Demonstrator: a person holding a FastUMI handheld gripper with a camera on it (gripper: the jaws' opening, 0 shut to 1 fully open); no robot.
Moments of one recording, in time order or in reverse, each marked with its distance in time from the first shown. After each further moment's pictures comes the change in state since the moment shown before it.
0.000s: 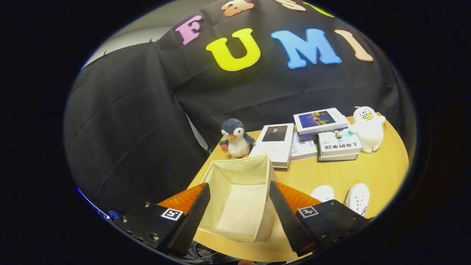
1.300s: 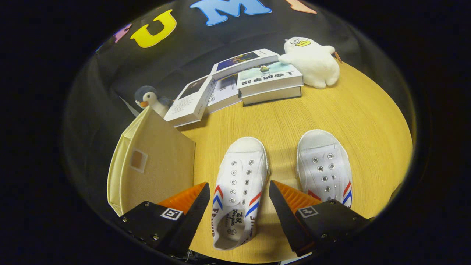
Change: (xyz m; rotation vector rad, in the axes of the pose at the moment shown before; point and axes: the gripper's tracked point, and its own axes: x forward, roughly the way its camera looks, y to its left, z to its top) arm 0.024 -0.200 -0.135 0.240 0.308 -0.269
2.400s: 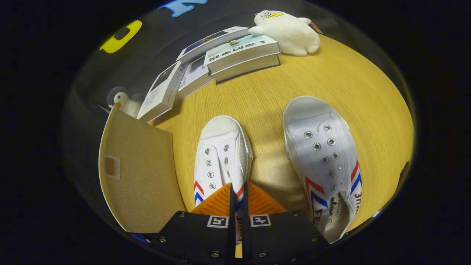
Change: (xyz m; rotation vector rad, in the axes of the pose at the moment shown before) arm 0.014 -0.013 -0.023 0.186 0.168 -0.040
